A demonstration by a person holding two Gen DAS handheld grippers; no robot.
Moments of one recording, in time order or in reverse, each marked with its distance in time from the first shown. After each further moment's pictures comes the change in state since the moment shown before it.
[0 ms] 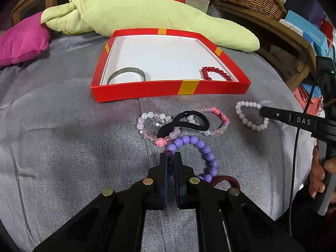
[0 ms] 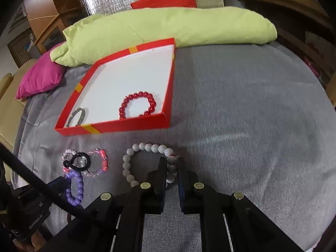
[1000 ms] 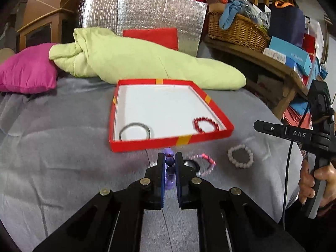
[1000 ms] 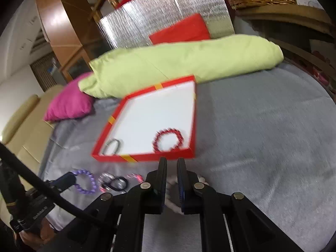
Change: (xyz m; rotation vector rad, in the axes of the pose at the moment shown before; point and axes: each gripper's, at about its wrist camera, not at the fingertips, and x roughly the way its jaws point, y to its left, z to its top) left arm -0.065 0.011 0.024 0.040 -0.281 -0.032; right arm -0.059 0.003 0.007 0.015 -0.260 0.204
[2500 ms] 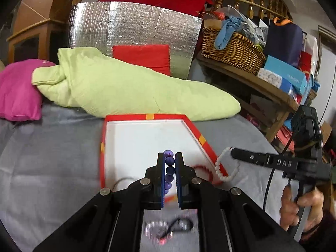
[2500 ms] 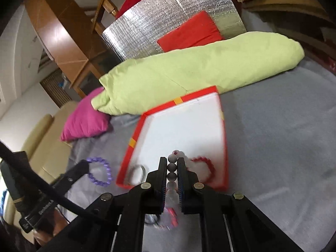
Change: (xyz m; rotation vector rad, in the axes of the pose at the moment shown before) left arm 0.031 0.008 0.093 -0.013 -0.071 -0.087; right arm 0.048 0.017 0.058 0.130 0.028 0.133
